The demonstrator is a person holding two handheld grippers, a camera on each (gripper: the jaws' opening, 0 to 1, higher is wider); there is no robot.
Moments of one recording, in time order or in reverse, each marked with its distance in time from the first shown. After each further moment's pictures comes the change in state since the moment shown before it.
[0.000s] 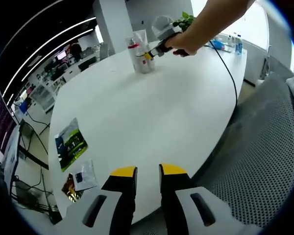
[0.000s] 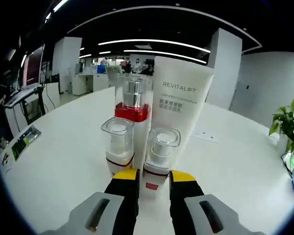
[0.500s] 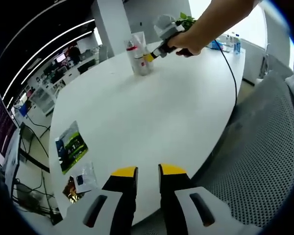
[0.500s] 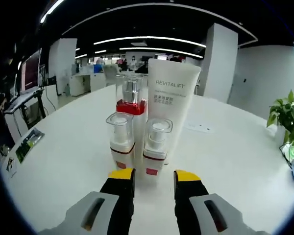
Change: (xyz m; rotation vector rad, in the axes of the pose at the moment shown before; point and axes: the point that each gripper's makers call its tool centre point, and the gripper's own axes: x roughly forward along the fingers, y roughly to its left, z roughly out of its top) left arm -0.001 -0.002 0.003 0.019 -0.013 -0.002; right arm -0.023 0.008 -0.017 0.105 0.064 0.022
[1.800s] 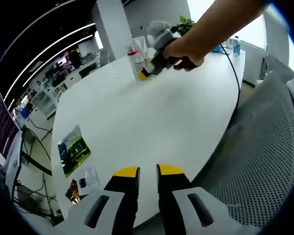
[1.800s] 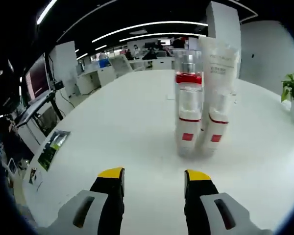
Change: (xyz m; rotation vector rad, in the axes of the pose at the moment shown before) left arm -0.004 0.003 0.006 0.007 -0.039 0.015; right arm -0.016 0.119 -0.027 0.091 0.117 0.187
